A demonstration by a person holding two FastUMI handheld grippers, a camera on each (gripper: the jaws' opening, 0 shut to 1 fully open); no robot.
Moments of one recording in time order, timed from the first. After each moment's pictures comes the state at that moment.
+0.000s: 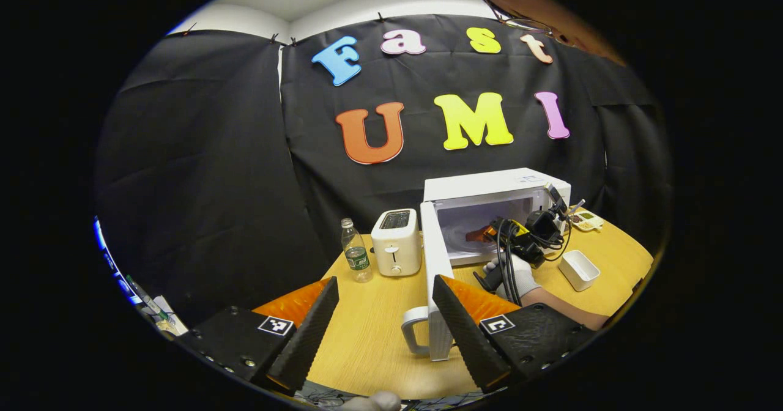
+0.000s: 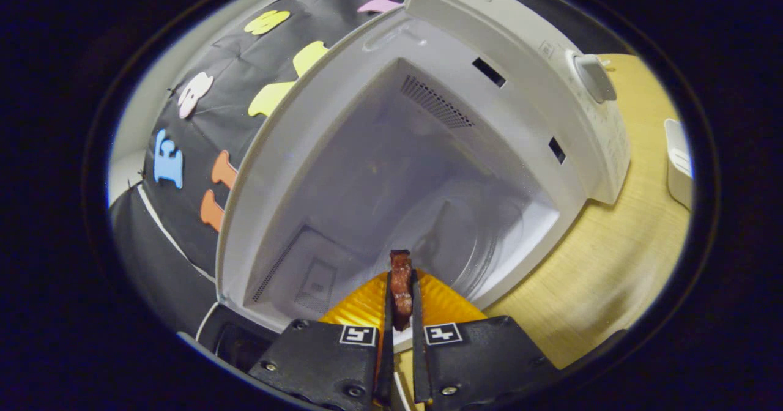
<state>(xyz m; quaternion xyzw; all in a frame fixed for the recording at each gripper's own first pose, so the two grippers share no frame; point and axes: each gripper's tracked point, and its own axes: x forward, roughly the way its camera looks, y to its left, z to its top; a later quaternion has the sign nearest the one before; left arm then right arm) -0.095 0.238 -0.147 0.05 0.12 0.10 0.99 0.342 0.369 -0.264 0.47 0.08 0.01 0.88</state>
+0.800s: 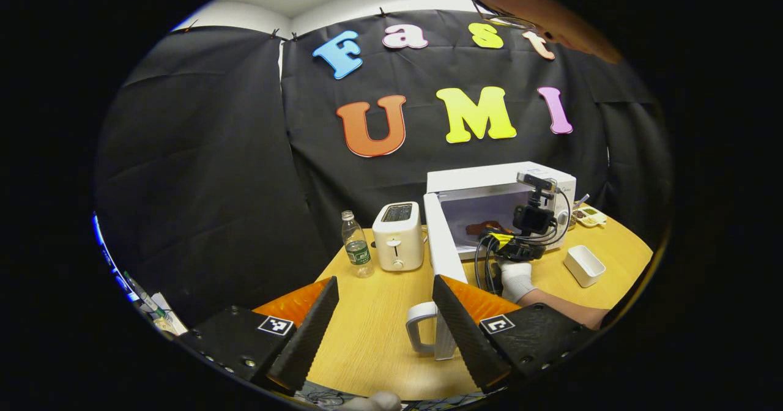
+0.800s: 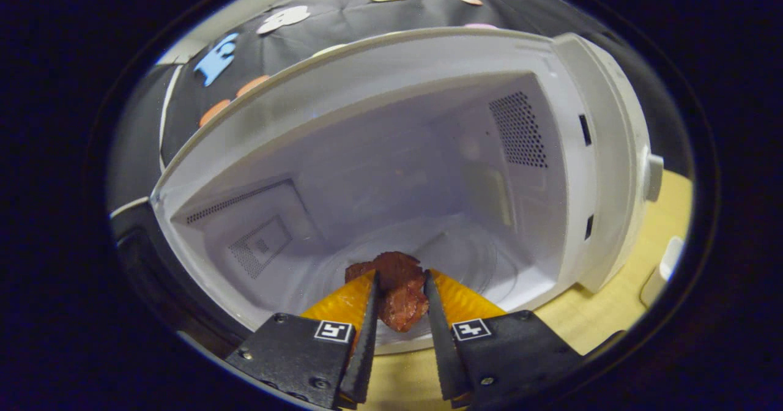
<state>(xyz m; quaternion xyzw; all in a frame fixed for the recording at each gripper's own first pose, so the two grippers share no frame) -0.086 0.241 -0.161 0.05 0.13 0.10 0.99 0.363 0.359 -0.276 0.19 0.06 -0.03 0.98</state>
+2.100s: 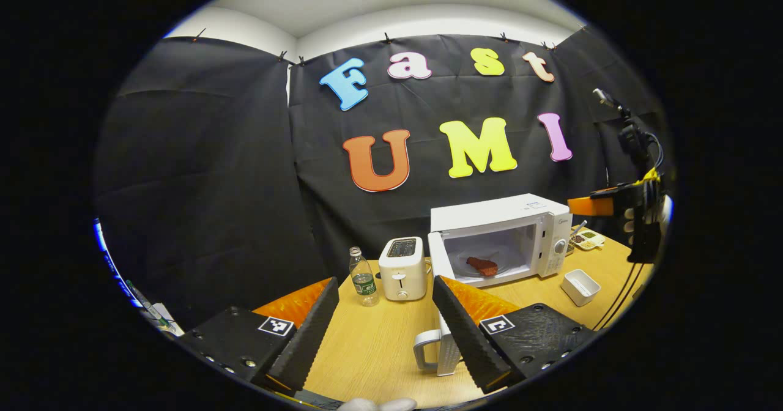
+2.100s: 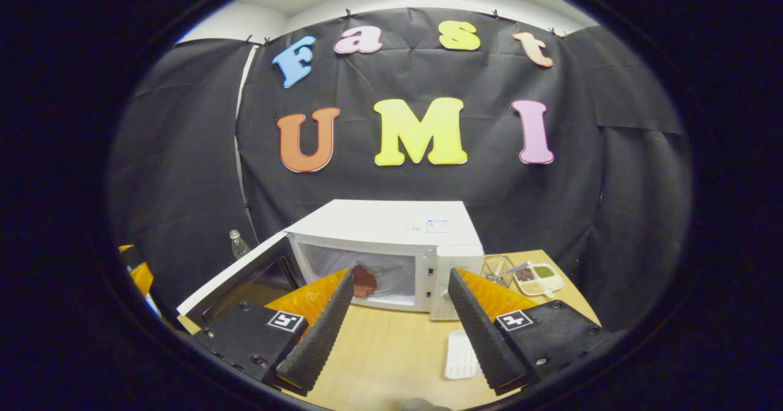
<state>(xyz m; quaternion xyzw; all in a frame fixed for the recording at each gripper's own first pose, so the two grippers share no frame) -0.091 0.249 -0.104 0.05 0.05 0.10 0.99 0.068 0.213 -0.077 0.04 0.08 0.05 0.99</state>
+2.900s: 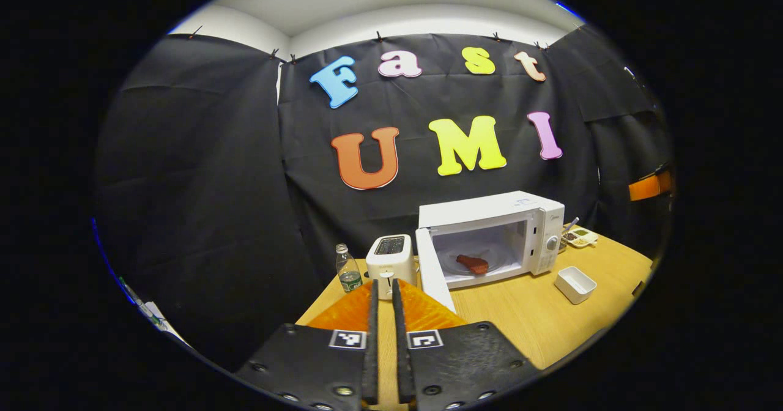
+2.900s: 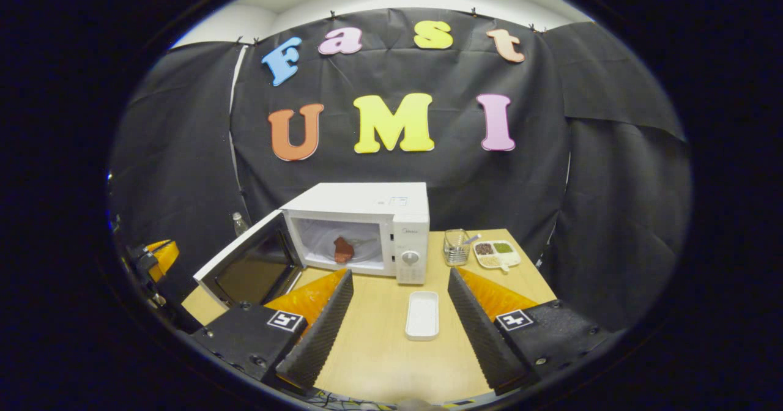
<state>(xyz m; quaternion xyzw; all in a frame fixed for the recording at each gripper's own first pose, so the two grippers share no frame) -0.078 0.246 -0.135 0.06 0.06 0.09 0.99 -0.034 0.152 -0.093 0.05 0.12 0.03 0.99</state>
